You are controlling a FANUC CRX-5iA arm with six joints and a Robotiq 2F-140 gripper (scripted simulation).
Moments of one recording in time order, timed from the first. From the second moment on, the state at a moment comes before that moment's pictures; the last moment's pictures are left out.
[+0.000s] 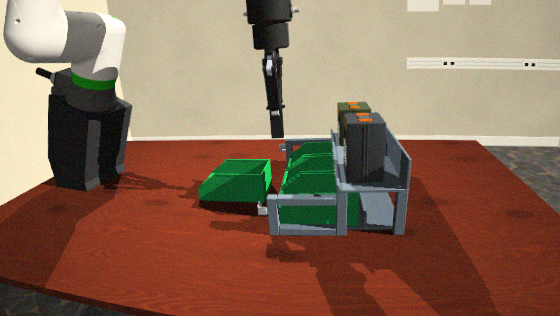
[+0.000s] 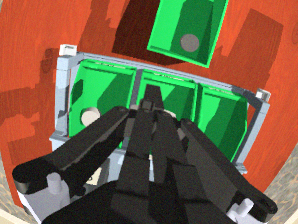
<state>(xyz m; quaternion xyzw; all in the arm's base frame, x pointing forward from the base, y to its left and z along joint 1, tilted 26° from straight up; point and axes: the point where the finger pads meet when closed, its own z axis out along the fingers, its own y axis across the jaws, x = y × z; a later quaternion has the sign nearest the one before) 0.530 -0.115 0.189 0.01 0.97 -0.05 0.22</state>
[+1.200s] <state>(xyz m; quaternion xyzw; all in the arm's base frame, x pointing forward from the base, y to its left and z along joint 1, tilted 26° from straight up) 0.422 -0.124 0.132 0.03 0.97 -0.04 0.22</state>
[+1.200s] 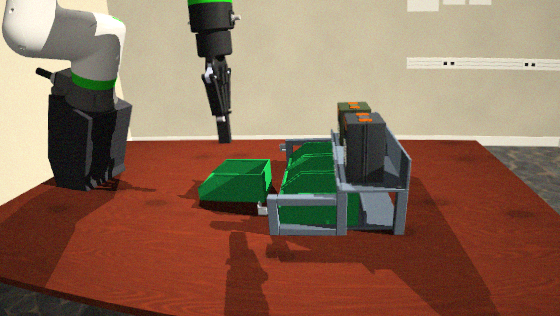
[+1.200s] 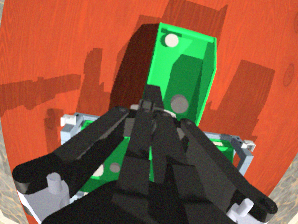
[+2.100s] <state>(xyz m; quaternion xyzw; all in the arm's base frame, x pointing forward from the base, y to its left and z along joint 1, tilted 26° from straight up) 0.422 -0.124 0.132 0.03 0.97 -0.04 0.22</state>
